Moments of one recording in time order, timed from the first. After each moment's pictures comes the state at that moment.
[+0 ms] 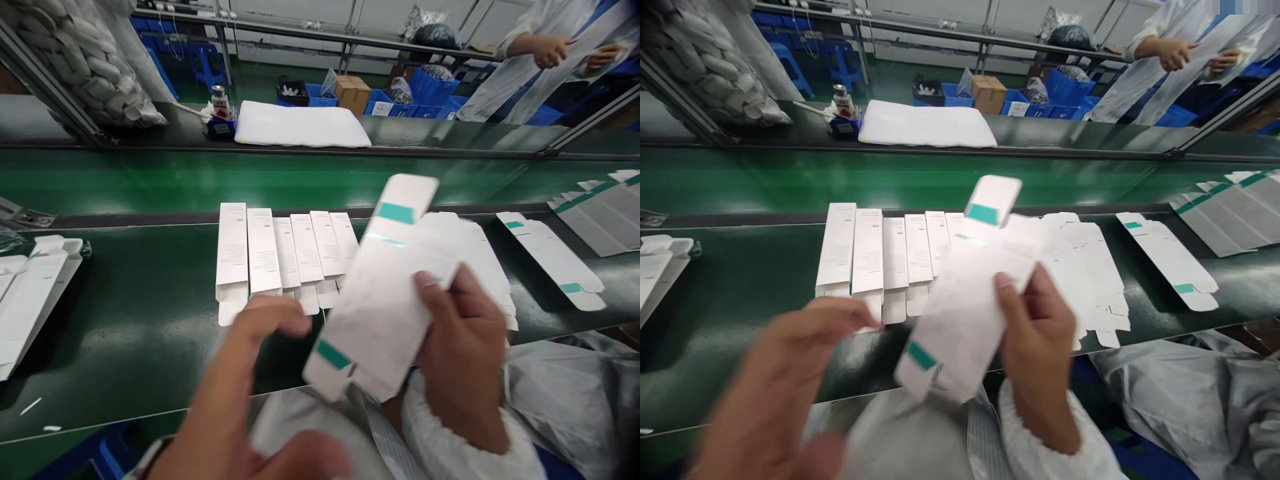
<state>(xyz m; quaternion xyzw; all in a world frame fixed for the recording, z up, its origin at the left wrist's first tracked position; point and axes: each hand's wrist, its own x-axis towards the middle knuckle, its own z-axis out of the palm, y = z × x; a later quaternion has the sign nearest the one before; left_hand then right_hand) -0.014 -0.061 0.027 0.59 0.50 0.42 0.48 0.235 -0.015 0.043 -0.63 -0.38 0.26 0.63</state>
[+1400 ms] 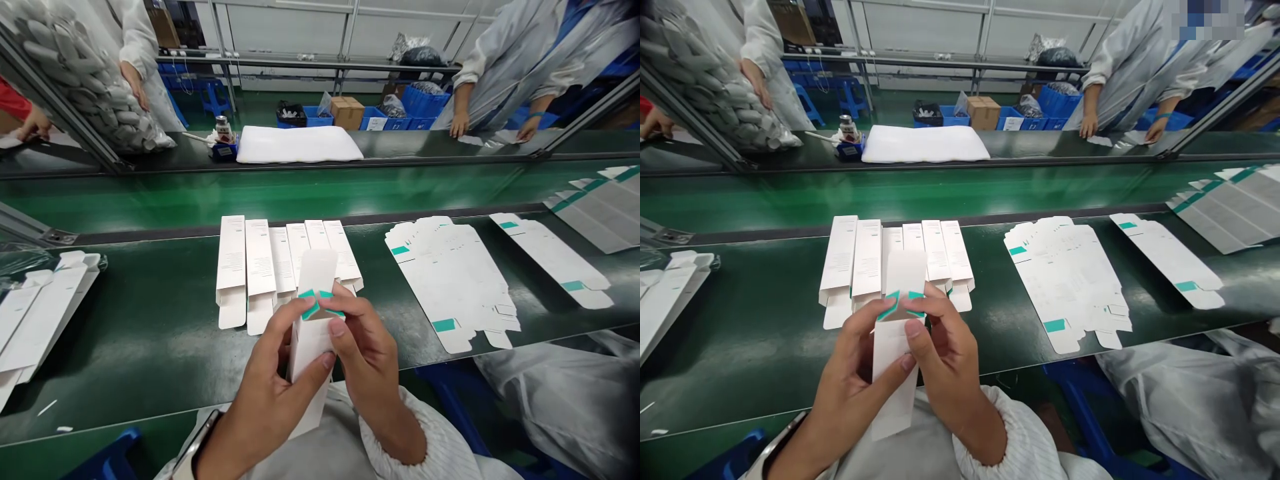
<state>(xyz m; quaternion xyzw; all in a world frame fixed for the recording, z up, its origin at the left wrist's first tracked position) 0.033 -0.054 0.000 0.57 0.44 0.47 0.51 0.187 -0.037 0.006 -0.38 -0.47 0.49 0.63</state>
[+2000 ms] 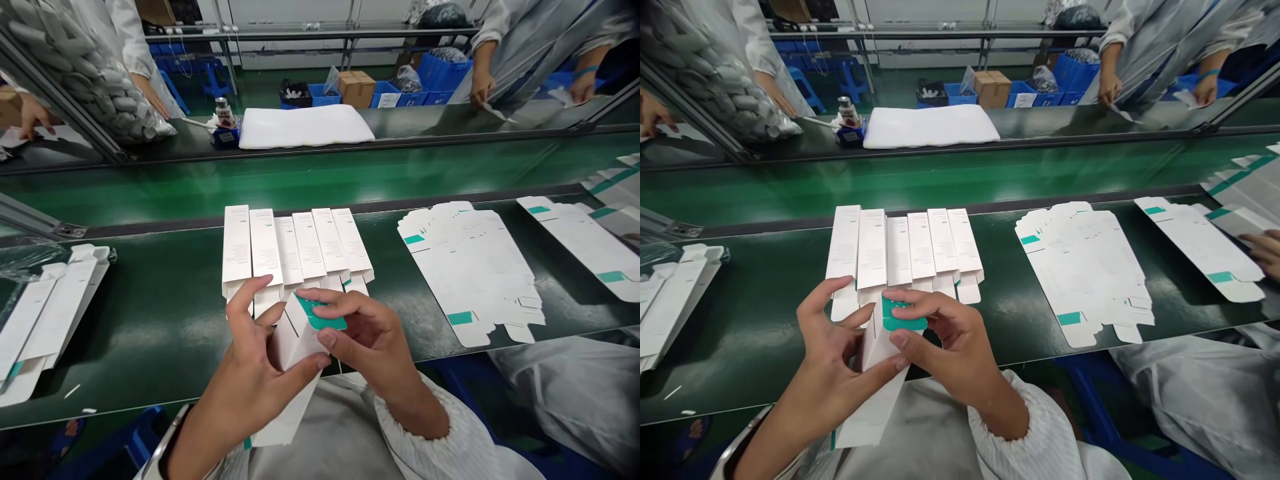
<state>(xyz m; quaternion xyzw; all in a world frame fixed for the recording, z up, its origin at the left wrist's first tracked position) 0.006 -0.045 0.026 0.58 0.53 0.39 0.49 0.199 -0.022 0.013 -0.31 -0.45 0.63 0.55</state>
